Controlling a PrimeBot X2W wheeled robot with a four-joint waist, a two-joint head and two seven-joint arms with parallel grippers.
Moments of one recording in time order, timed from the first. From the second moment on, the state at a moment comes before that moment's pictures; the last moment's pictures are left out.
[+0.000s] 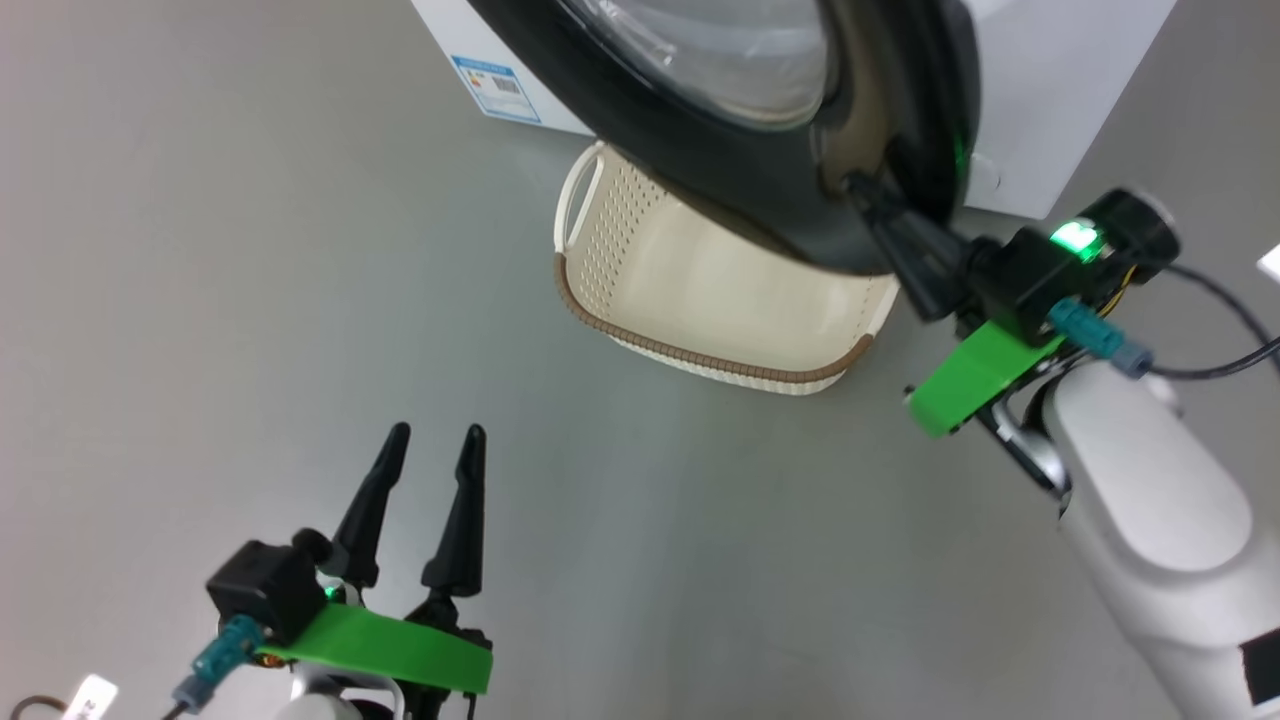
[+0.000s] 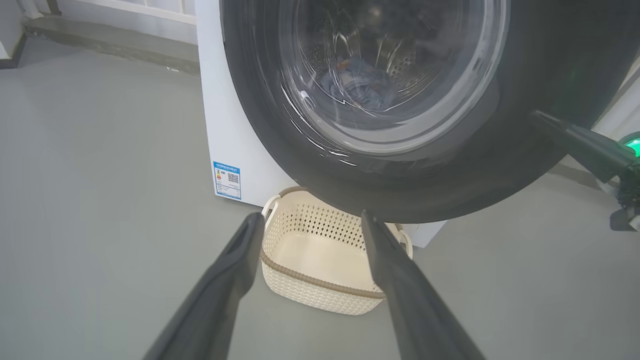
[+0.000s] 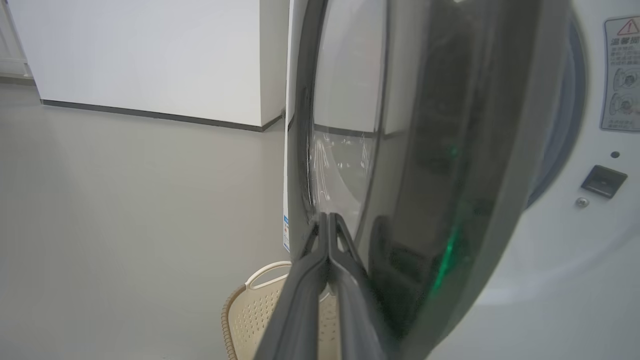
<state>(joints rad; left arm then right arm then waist) -0.15 0.04 -0.24 0.08 -0.43 -0.13 -0.26 -0.71 -0.31 0.43 0.38 0.15 0.13 -0.26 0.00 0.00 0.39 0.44</state>
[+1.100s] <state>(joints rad) -0.24 0.02 -0.28 0.07 -0.53 -0.13 -0.26 -1.12 -0.42 0.25 0.58 0.03 0.13 -0.26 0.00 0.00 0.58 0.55</state>
